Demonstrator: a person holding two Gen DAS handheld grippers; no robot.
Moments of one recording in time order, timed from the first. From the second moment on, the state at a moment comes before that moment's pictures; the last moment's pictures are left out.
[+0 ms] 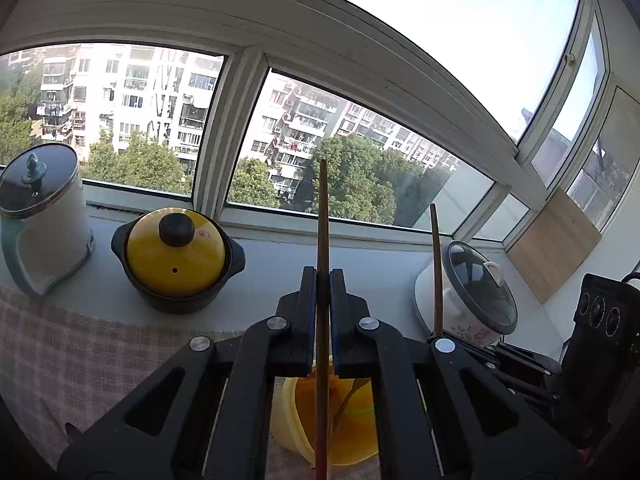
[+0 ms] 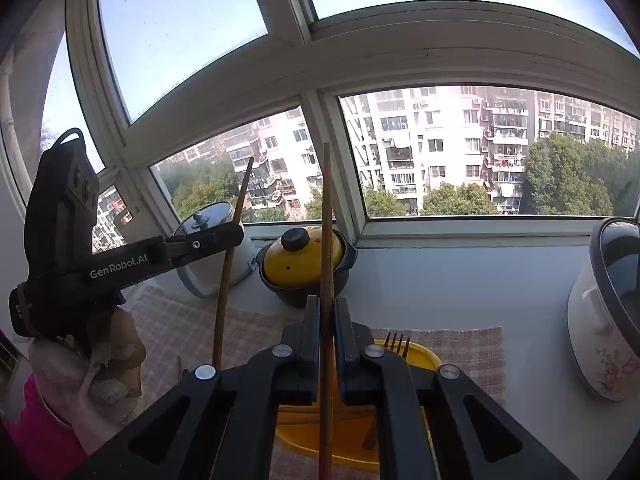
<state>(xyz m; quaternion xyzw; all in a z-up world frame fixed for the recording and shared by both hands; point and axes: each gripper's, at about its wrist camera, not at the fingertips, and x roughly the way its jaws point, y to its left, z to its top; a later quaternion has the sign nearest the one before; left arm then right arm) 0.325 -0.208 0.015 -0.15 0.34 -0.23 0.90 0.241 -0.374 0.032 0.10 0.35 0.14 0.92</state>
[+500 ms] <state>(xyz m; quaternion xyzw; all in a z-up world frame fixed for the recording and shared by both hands) 0.364 -0.241 -0.011 -0.15 0.35 -0.26 0.89 0.266 -0.379 0.007 0.10 0.37 0.12 0.92</state>
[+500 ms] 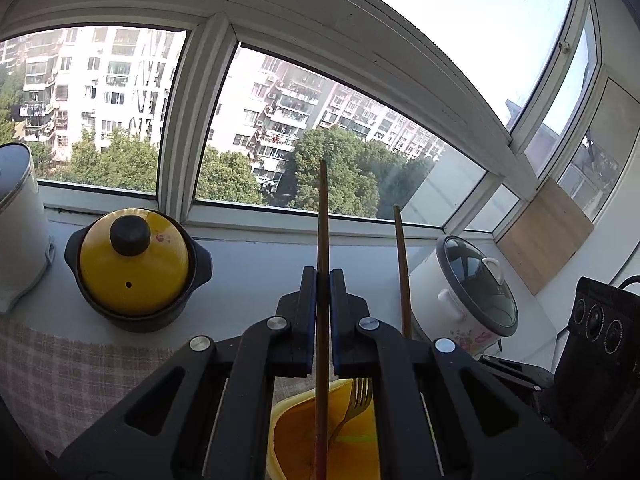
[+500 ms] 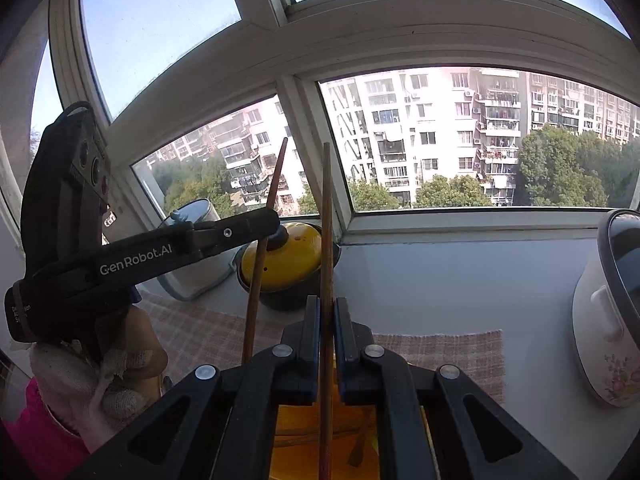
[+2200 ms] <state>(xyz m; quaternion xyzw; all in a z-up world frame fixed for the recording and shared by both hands) 0.281 -0.201 -0.013 -0.10 0.36 -0.25 0.89 0.206 -0.383 -0.008 0.11 0.39 0.10 0.91</state>
